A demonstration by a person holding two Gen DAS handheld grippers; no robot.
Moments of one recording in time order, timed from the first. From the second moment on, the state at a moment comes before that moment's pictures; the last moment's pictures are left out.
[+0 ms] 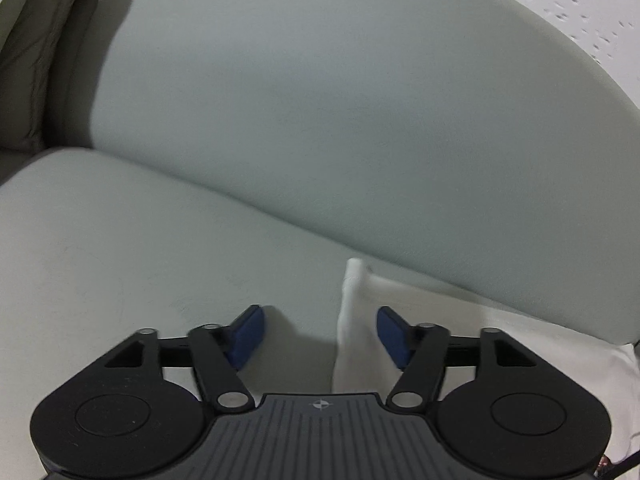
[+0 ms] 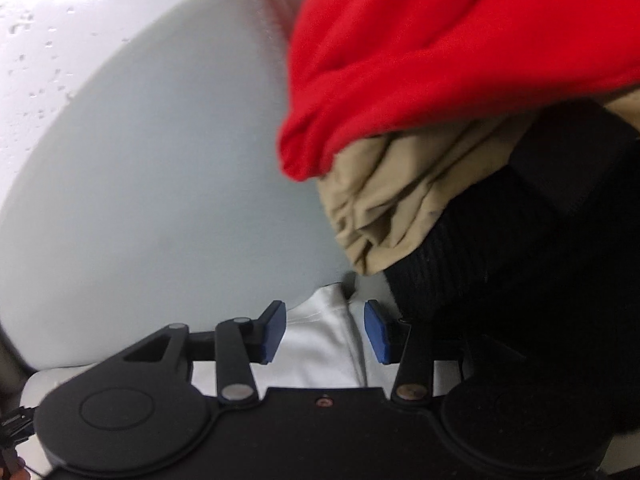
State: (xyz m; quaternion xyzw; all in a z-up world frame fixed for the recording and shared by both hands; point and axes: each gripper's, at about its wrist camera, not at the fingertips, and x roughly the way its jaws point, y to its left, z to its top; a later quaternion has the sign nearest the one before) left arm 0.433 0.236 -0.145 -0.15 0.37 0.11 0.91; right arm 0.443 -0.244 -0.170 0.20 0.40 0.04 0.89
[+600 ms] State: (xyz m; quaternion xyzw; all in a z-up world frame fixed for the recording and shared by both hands) left arm 0.454 0.215 -0.153 -0.06 0.38 0.10 0.92; right arm 0.402 -0.202 -0.181 0.14 0.38 -0.01 0.91
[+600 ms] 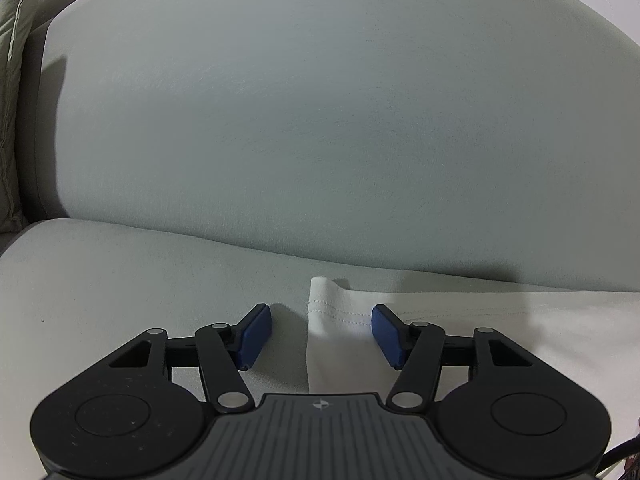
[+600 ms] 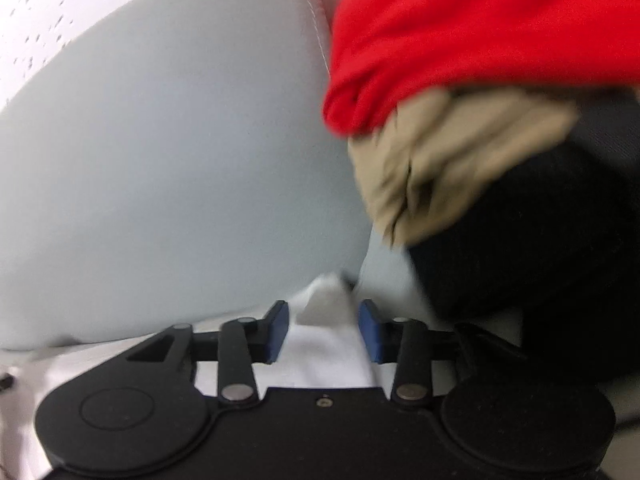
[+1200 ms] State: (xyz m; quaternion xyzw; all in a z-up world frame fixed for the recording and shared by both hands) left arm 0.342 0.184 -0.109 -0.14 0.28 0.11 0.94; right arm 0.360 -0.182 -0.166 -0.17 0.10 0.09 0.98
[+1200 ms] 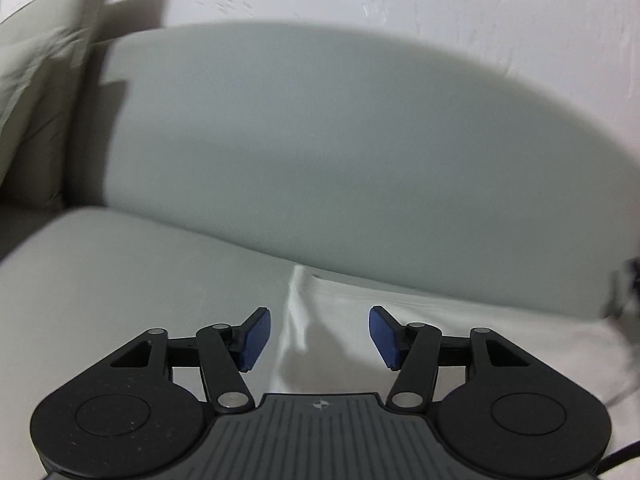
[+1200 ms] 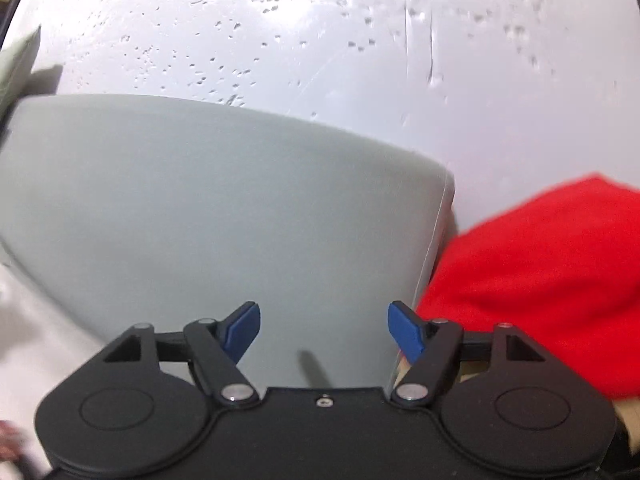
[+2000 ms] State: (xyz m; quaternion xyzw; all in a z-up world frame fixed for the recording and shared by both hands) left arm 0.323 0.127 -0.100 -0.11 0.29 0.05 0.95; right arm 0.419 -0.275 -0.155 -0.24 0.06 0.06 0.97
